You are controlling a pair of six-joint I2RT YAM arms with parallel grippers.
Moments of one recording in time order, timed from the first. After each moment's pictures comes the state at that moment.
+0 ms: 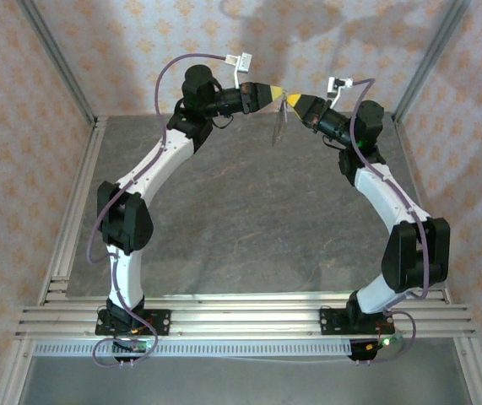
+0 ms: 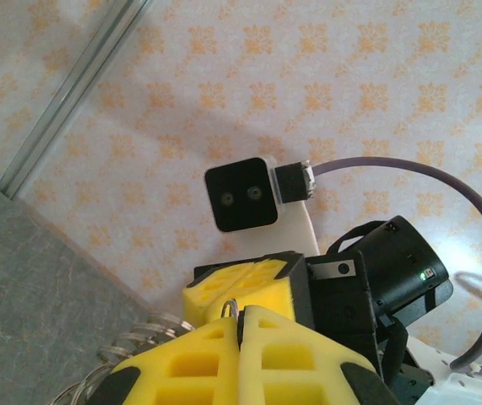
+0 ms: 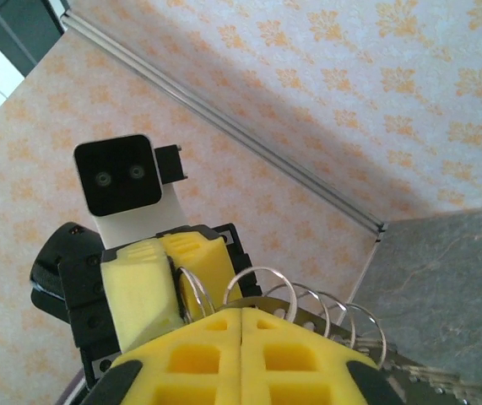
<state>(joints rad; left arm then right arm) -0.40 2.01 1.95 0.22 0.89 -0.83 0.15 1.56 1.25 0.53 -0.83 1.12</state>
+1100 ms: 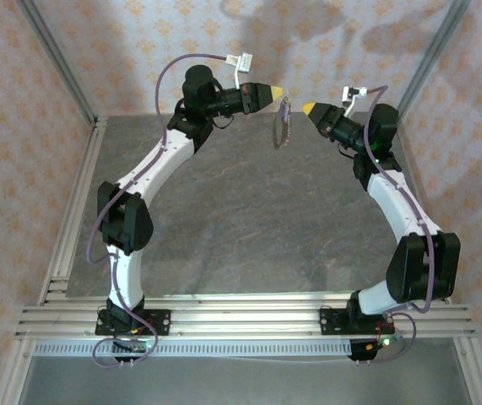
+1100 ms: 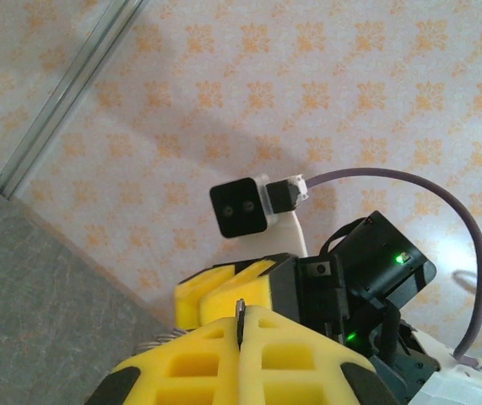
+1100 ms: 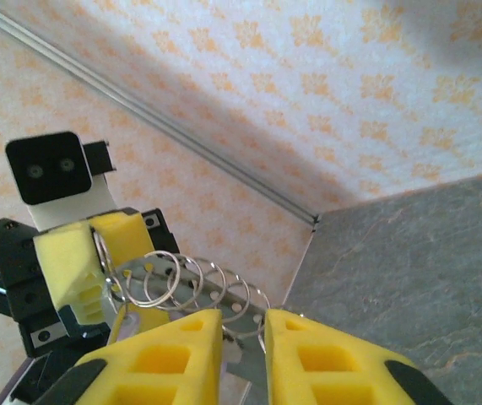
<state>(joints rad) -0.40 2.01 1.95 0.22 0.89 -0.83 0.05 1.47 1.19 0.32 -0.83 0.98</state>
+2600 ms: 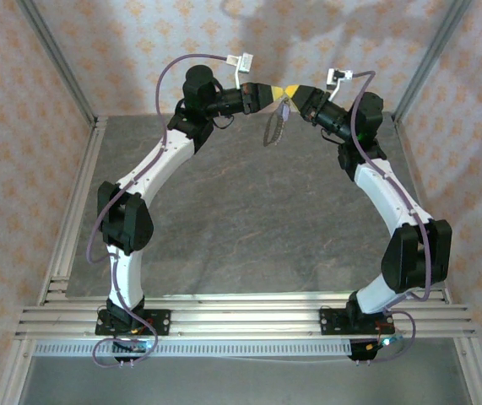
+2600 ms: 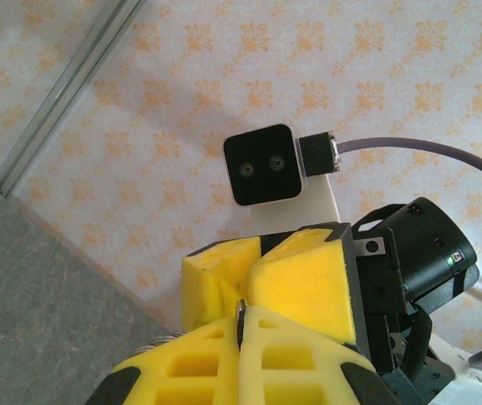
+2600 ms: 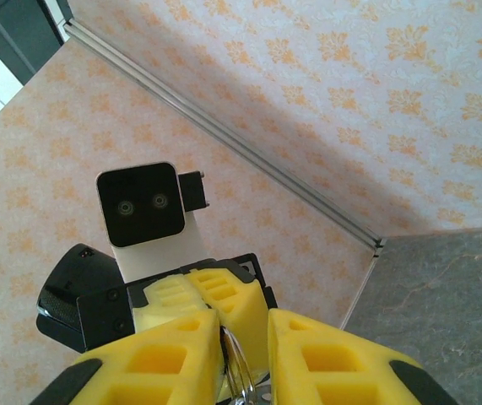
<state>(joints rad) -0.40 2.01 1.95 0.22 0.89 -0.84 0.17 1.56 1.34 0.44 -0.78 1.08</state>
